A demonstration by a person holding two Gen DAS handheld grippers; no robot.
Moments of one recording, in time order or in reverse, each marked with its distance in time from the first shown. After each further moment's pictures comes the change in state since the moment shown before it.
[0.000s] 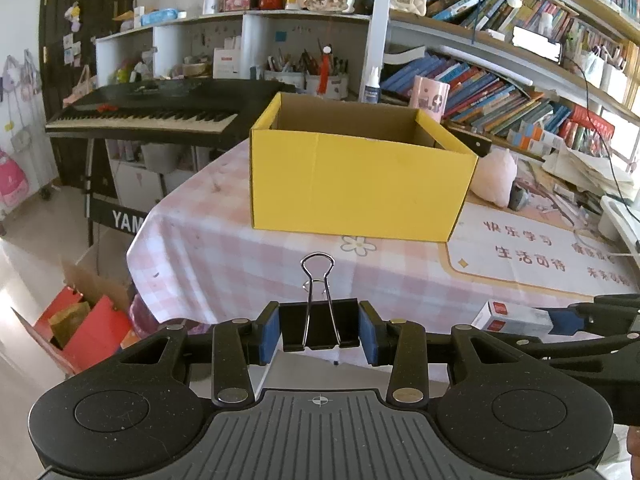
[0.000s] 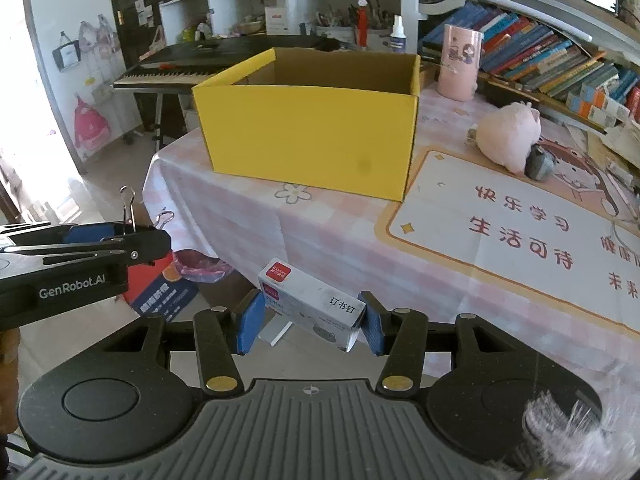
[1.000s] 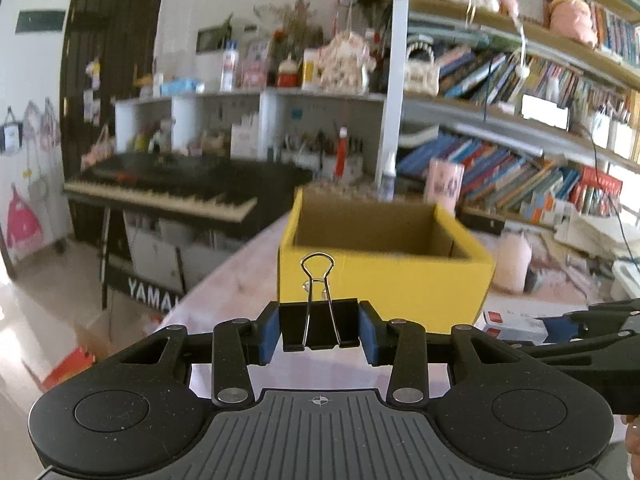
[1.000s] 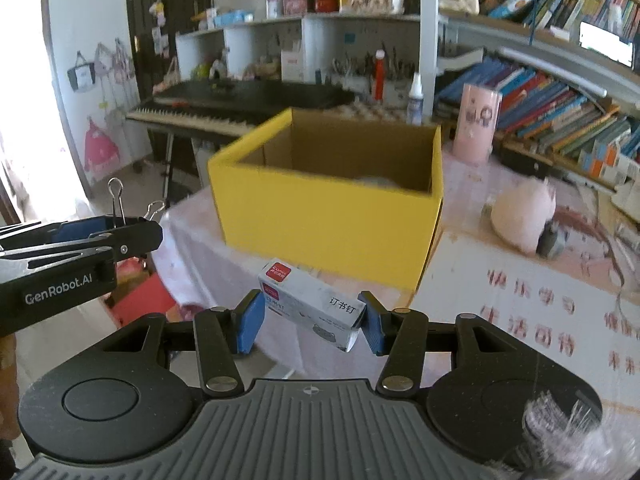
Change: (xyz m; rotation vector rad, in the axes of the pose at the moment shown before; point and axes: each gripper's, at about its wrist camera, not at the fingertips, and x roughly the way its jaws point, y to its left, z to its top) left arm -0.013 0.011 0.053 0.008 -0.244 0.043; right arm -0.003 0.011 0.060 -0.042 -0.132 0.014
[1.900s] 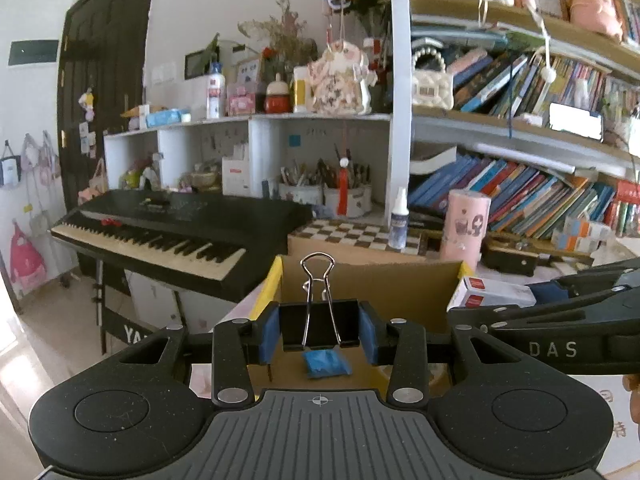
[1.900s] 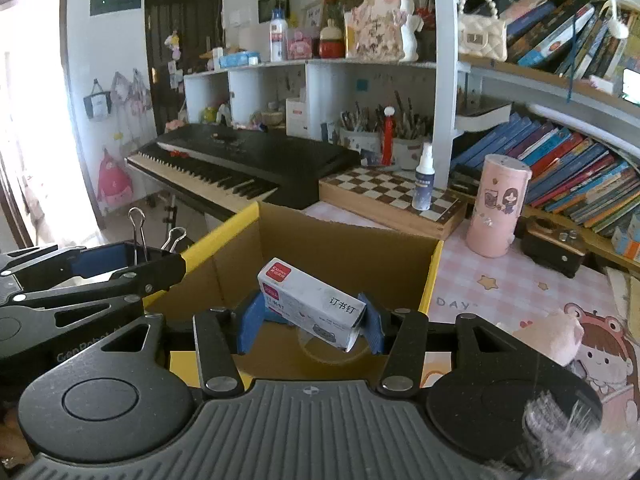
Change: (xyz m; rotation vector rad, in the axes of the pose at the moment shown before) left arm 0.115 -0.039 0.060 0.040 -0.033 0.063; right arm 0.089 -0.077 0.112 -0.056 -0.093 0.083
